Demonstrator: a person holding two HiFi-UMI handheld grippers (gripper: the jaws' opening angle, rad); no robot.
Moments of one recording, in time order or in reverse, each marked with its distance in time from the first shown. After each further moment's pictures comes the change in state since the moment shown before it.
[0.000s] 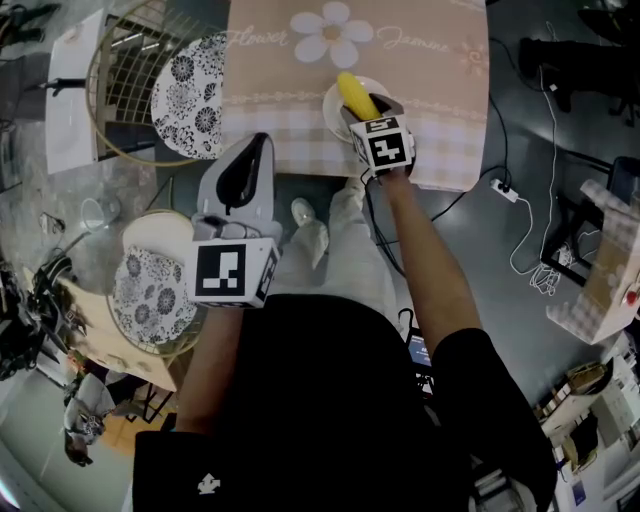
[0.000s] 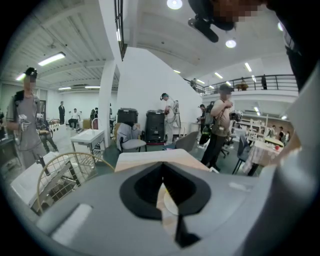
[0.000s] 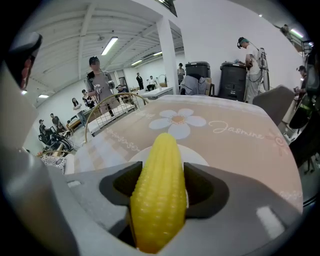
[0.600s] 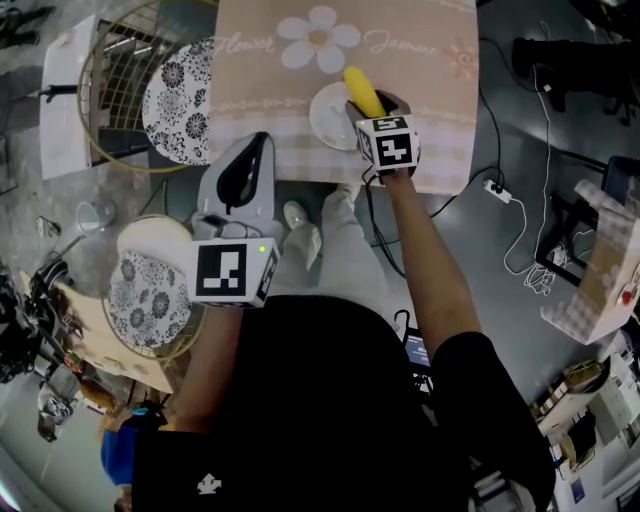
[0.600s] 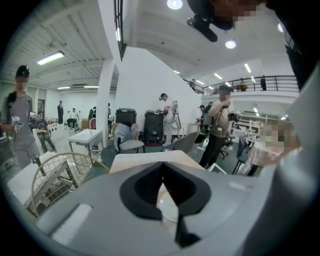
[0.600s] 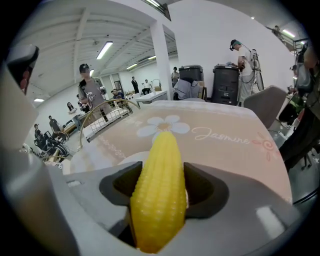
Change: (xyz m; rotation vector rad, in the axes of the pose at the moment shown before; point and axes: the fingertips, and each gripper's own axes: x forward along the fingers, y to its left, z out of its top) left arm 0.023 -0.018 0.007 0.003 -0.009 -0.015; right arm -0.016 -0.042 0.012 0.045 -0.037 -0.040
